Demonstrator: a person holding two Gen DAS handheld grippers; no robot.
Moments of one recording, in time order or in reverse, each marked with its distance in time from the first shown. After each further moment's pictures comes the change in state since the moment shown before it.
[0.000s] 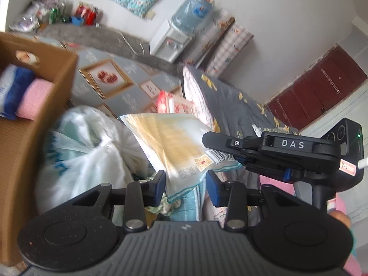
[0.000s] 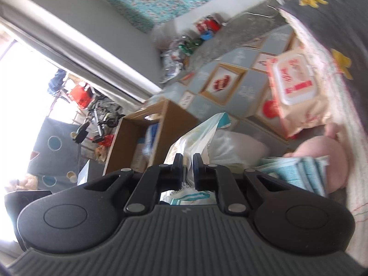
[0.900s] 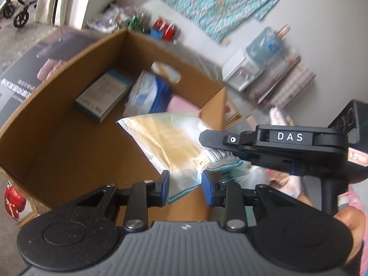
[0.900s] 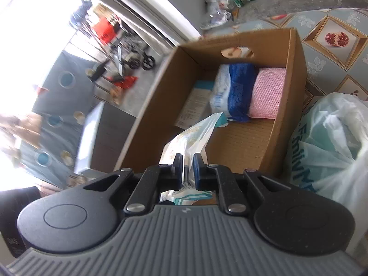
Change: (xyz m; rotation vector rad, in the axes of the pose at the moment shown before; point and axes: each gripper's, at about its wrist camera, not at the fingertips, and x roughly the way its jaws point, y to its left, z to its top) left arm -0.100 0.192 0.006 -0.190 -0.071 0.253; right arm 0.221 0.175 -0.059 -0.211 0.277 0.012
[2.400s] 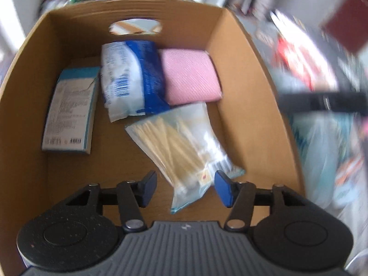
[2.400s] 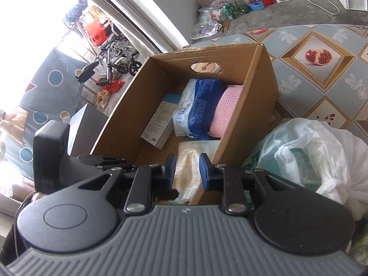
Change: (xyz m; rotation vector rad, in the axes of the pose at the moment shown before) left arm 0.116 0.008 0.051 0.419 0.330 0.075; right arm -0.016 -0.057 0.012 -0.045 -0.075 -0.017
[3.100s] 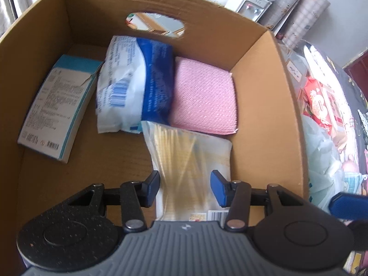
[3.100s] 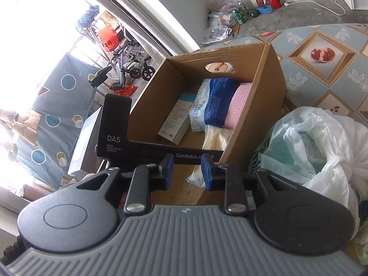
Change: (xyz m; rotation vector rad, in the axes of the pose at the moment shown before) left arm 0.039 -0.005 0.030 -0.185 -0.040 0.015; right arm -0.019 0.004 -0.018 0.013 -0.018 0.060
